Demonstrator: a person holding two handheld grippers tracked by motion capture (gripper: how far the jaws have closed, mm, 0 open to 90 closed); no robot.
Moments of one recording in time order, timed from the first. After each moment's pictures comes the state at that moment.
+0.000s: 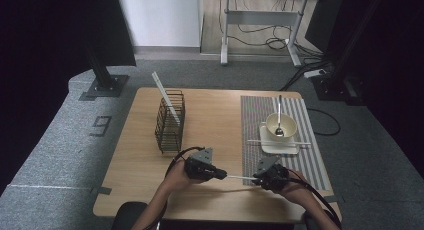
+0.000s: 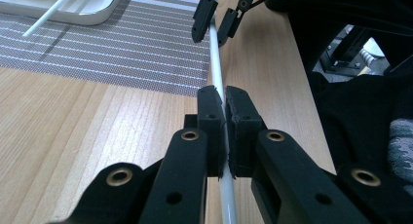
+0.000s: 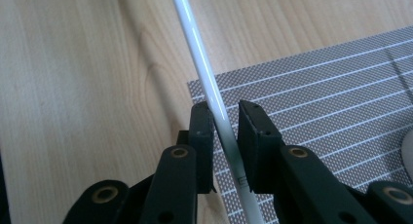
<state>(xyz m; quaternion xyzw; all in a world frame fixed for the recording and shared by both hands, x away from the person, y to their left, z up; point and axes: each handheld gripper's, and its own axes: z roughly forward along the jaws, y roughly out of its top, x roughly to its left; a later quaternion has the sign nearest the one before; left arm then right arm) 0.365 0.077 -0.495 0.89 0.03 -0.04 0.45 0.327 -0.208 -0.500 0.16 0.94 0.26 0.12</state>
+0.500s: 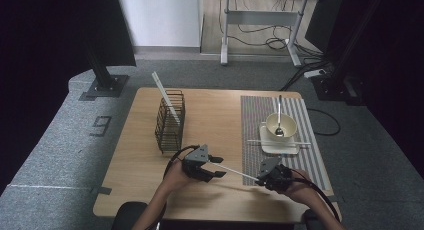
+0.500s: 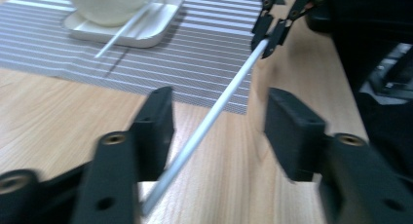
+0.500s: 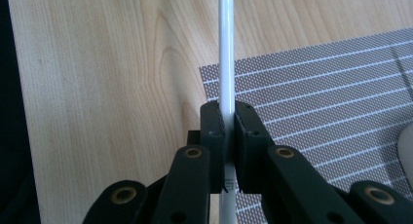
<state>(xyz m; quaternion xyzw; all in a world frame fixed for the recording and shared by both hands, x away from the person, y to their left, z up) 0.364 0.086 -0.495 0.87 0.07 0.04 0.49 0.322 -0.215 -0.491 0.13 0.95 0.25 0.11</state>
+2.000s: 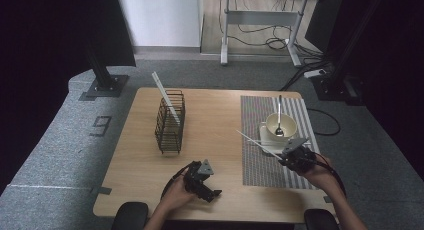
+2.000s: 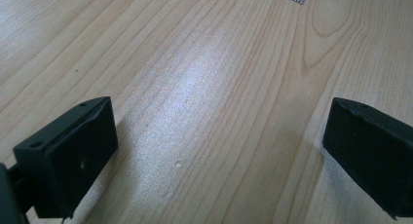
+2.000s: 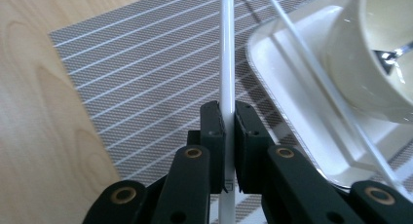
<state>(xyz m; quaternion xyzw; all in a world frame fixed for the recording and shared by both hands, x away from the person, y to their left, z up) 0.338 0.076 -0.550 0.91 0.22 0.06 0.35 0.365 -0.287 -0.472 0.26 0.92 0.23 0.17</state>
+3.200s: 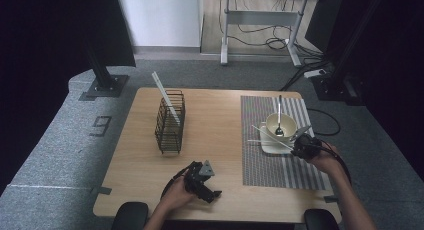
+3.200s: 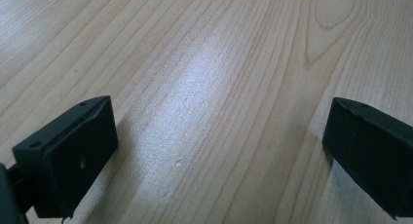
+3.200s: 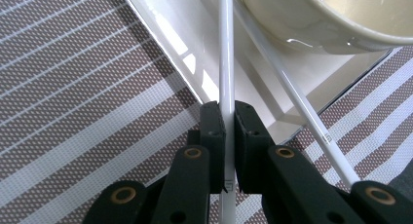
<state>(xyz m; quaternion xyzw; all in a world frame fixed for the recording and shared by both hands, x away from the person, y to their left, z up) 0.336 0.073 -0.550 0.91 0.21 0.07 0.34 0.426 -0.332 -0.500 0.31 0.93 0.15 0.16</state>
